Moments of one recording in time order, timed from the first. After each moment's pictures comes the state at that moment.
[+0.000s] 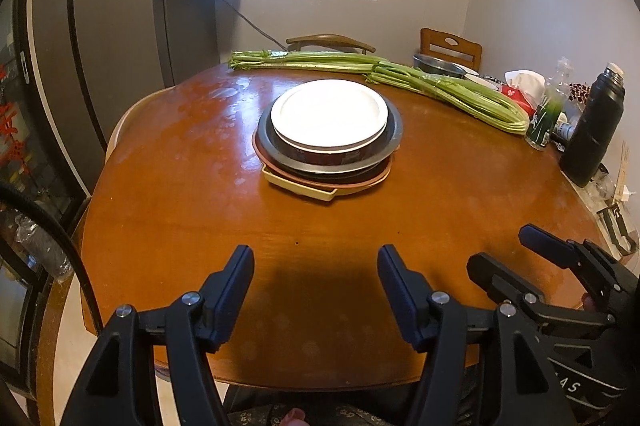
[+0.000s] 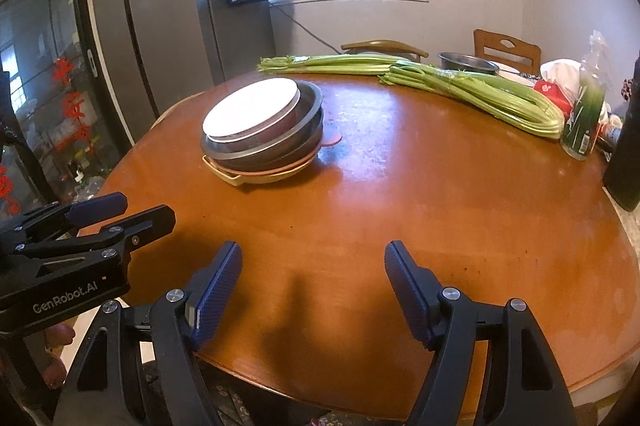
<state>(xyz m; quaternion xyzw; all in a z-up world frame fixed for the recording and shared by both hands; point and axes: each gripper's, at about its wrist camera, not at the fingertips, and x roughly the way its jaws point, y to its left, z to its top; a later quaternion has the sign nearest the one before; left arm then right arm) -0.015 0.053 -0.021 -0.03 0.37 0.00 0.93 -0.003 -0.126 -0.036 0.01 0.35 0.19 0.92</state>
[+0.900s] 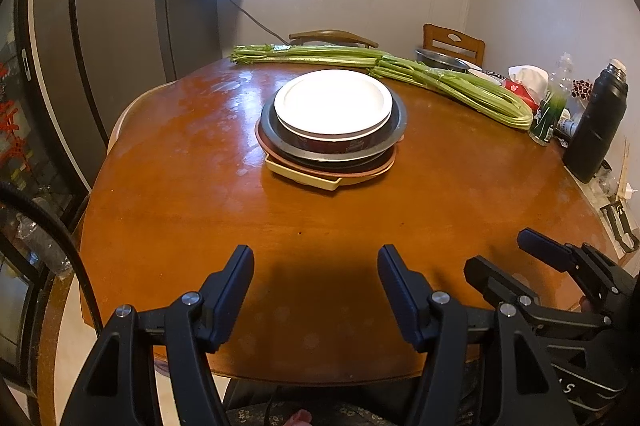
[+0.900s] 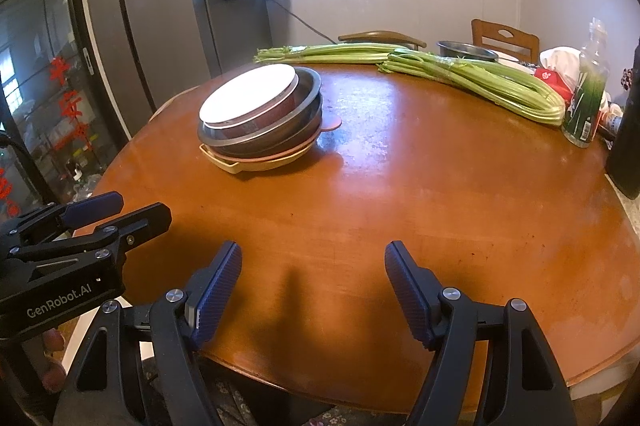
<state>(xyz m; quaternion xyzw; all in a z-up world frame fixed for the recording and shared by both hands) -0.014 0.051 -0.028 -0.03 0.38 0.00 0.92 0.000 -0.123 -0.045 0.02 0.37 0.18 0.91</state>
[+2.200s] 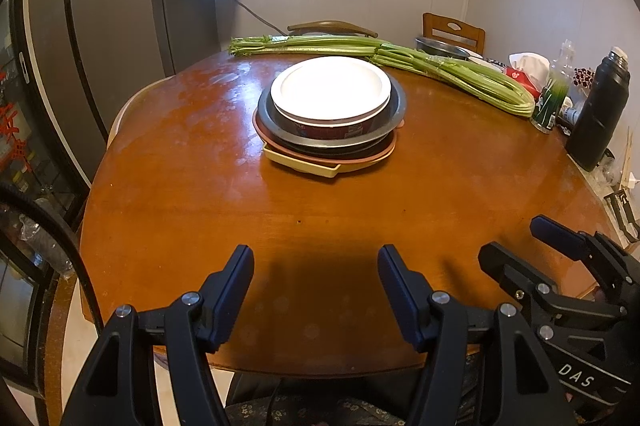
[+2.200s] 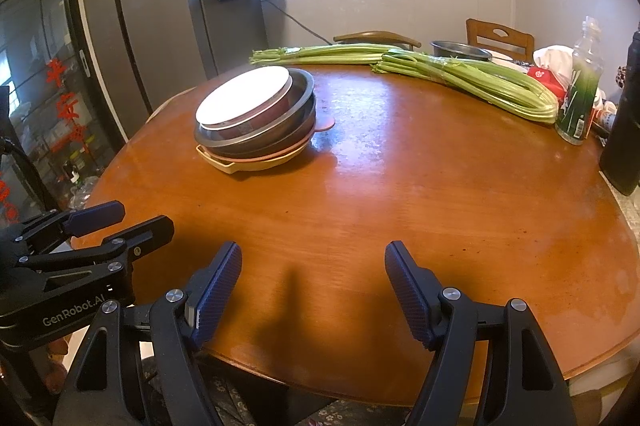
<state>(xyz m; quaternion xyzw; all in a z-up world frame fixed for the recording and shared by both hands) -0.012 0.048 -0.033 -0.02 0.39 0.00 0.92 -0.006 -0.127 -0.039 0.02 0.37 0.17 0.91</state>
